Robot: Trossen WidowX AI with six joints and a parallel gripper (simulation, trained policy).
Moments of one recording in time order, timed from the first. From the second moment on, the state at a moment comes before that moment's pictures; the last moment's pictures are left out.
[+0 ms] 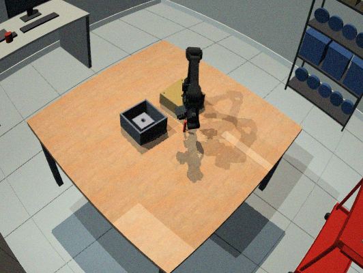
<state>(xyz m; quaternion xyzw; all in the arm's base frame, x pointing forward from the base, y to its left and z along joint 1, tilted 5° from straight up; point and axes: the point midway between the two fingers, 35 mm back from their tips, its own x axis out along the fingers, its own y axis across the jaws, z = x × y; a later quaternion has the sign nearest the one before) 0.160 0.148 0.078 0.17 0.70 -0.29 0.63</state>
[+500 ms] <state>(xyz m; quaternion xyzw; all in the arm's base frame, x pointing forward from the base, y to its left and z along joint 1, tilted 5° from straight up) 0.169 0.132 0.020 0.18 0.67 -0.31 0.64</state>
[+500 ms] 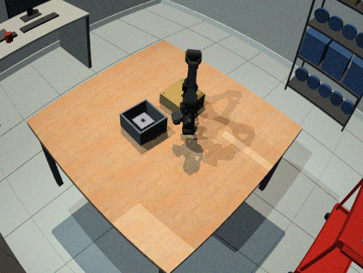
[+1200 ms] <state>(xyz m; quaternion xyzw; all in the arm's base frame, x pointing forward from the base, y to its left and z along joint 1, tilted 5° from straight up) 0.162 0.115 -0.026 0.15 0.68 -0.34 0.63</state>
